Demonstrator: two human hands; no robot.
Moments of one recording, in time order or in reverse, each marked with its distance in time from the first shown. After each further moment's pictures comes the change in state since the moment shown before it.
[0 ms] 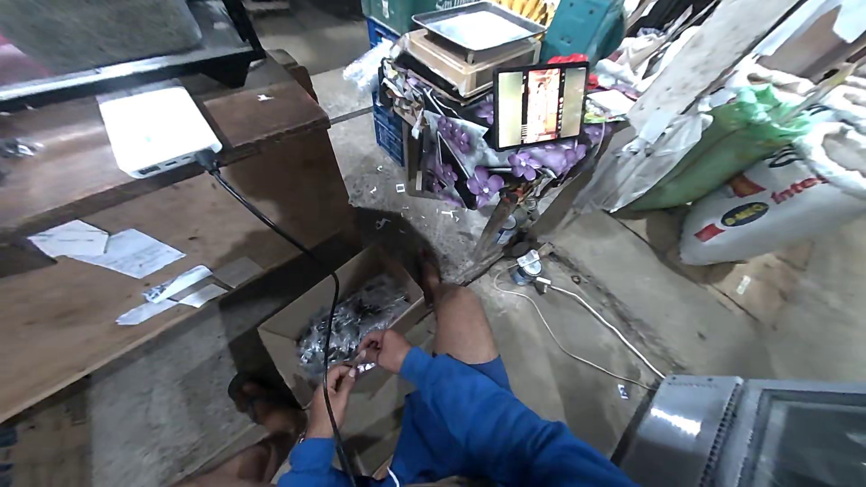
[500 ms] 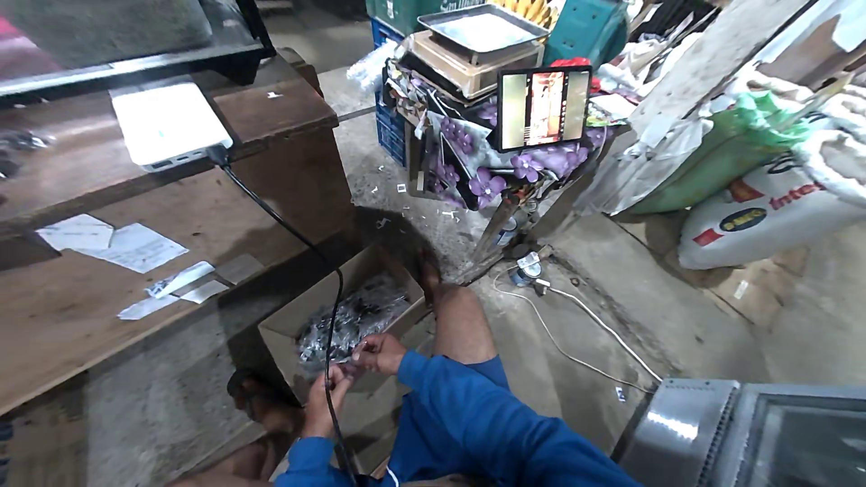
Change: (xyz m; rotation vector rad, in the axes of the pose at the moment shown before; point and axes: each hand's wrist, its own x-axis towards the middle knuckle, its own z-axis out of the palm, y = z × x) left_hand -0.002 0.001 -0.003 -0.247 0.053 -0.020; right_hand 0.001 0.005 0.016 0.254 -0.036 0.015
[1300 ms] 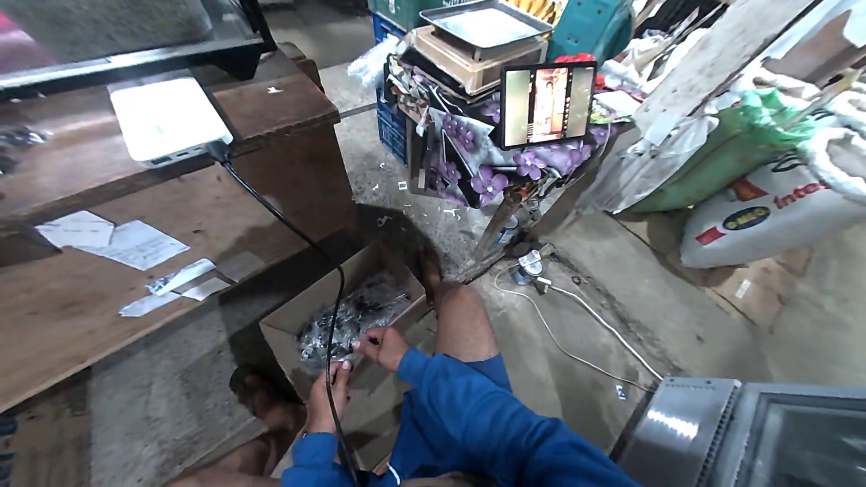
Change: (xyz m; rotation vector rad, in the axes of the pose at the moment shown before) left_hand 0.000 0.005 0.008 0.238 0.102 -0.120; right_hand 0.005 -0.002 -0.005 -0.267 0.145 -0.073
